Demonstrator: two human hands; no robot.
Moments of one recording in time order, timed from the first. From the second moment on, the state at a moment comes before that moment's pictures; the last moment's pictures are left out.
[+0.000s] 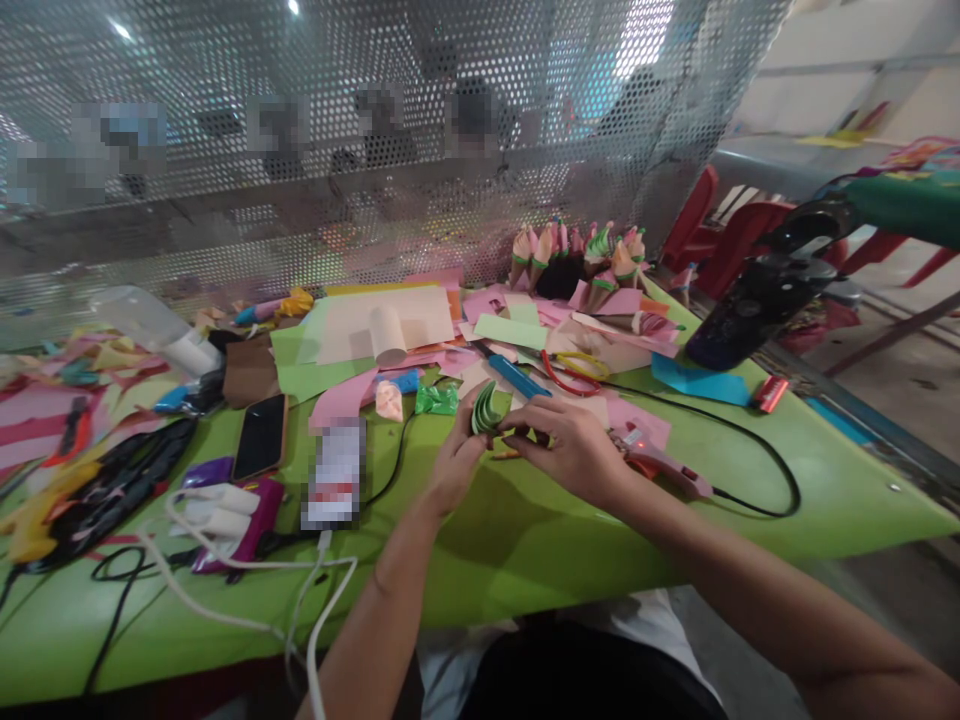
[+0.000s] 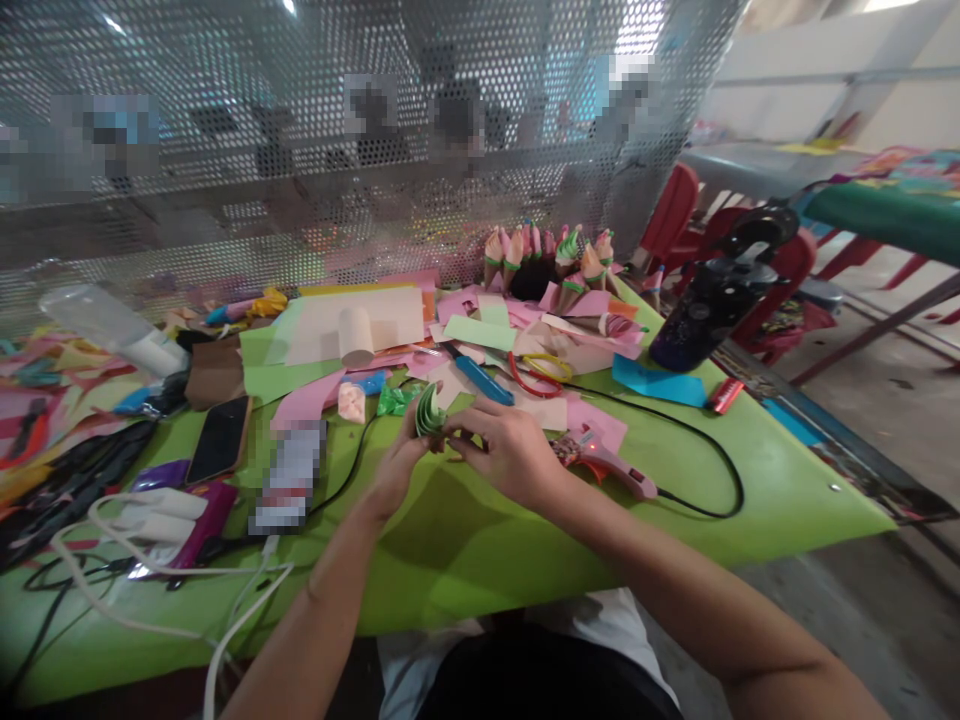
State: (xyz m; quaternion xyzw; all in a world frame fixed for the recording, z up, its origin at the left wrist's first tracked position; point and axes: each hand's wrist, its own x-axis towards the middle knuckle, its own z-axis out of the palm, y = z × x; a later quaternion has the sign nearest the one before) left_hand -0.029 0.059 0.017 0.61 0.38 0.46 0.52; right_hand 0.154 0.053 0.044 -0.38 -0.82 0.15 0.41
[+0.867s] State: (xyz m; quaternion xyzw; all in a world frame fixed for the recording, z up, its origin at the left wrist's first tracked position) left_hand -0.029 0.059 0.014 0.62 0.36 0.45 0.53; right_hand 0.152 0.055 0.042 -0.36 -0.83 0.16 0.40
